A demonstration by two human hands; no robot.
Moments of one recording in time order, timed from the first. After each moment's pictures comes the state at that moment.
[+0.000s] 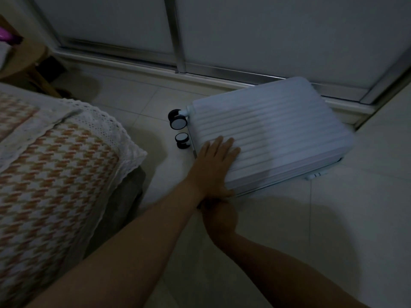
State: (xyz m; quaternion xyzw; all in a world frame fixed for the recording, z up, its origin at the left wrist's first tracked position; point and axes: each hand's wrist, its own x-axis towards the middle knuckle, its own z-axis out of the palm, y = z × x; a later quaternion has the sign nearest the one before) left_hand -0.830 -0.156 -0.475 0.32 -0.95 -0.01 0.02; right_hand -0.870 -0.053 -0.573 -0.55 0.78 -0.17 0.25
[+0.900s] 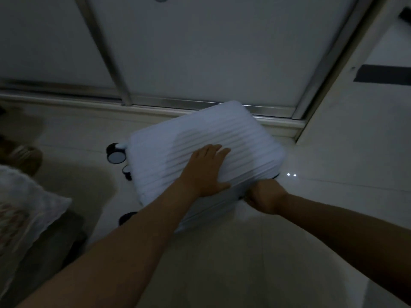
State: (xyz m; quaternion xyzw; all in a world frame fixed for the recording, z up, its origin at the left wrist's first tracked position) left_hand -0.990 -0.174 -0.445 0.29 -0.95 -0.07 0.06; right_hand -1.198 -0.059 -0.516 -0.76 0.64 0.10 0.05
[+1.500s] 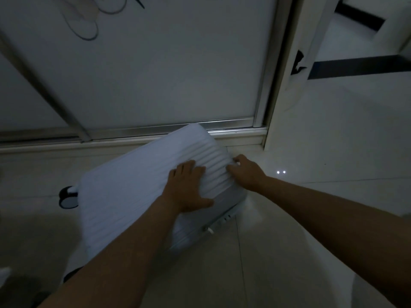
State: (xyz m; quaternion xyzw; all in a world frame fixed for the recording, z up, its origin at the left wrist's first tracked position) left_hand -1.076 -0.185 -0.448 0.31 -0.94 -0.09 -0.03; right_hand -1.279 -0.095 -0.460 -0.41 0.81 -0.27 0.32
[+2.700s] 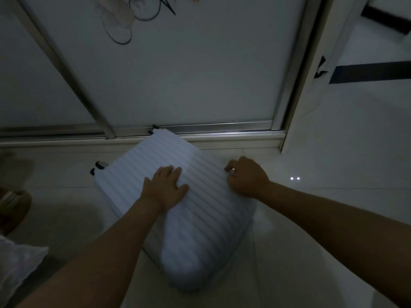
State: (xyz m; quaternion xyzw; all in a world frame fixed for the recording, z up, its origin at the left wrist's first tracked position) left_hand -0.987 -0.222 -0.441 0.46 -0.88 -0.09 -0.09; right_hand -1.224 -0.106 -0.438 -0.57 0.79 -0.18 0.17
